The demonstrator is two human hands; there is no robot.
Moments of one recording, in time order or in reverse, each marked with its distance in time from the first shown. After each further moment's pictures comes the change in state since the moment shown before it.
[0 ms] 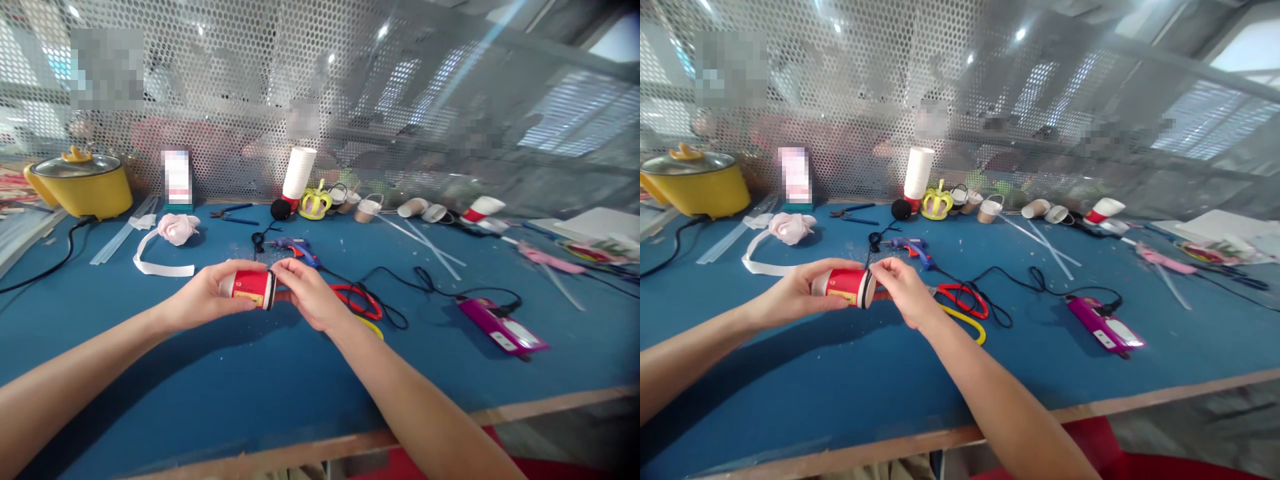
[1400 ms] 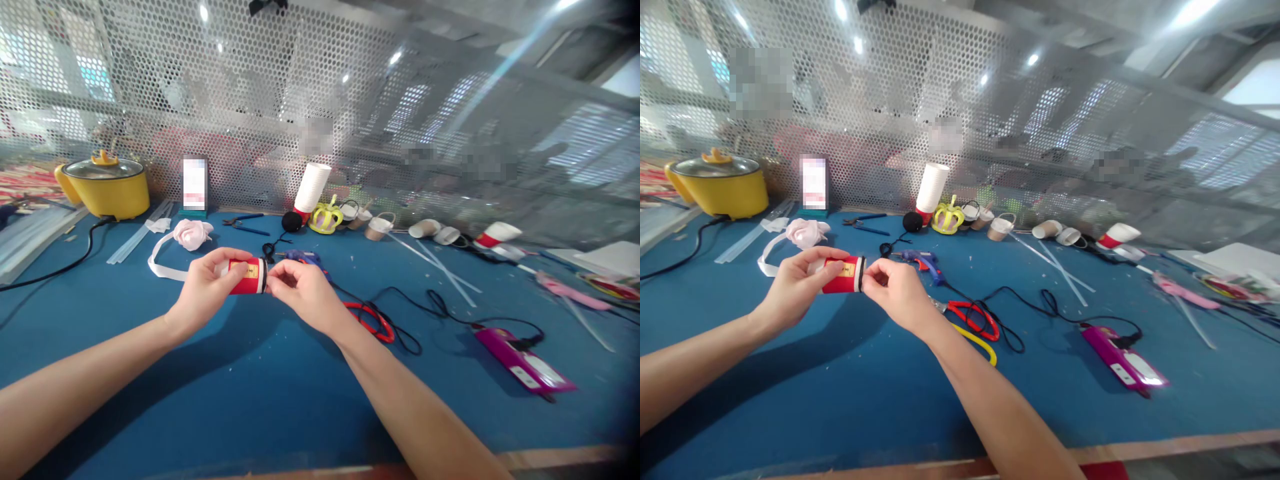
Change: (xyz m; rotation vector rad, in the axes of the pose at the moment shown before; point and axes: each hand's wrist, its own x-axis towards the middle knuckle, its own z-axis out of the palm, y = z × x) left_hand 0.003 0.000 -0.002 -0.149 0.496 -0.022; right_hand 0.007 -0.029 0.023 -0.756 -0.036 -0.313
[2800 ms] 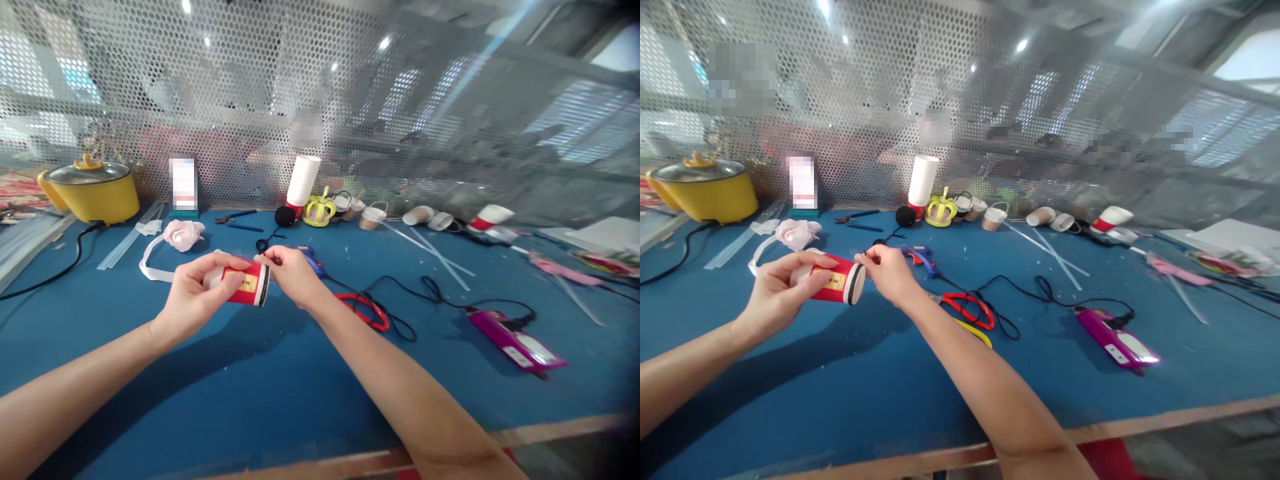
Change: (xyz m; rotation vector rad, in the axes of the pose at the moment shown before) left_hand -0.010 0.005 0.000 -0.056 -0.099 0.154; right_hand 0.027 0.024 0.008 0.145 0.125 0.121
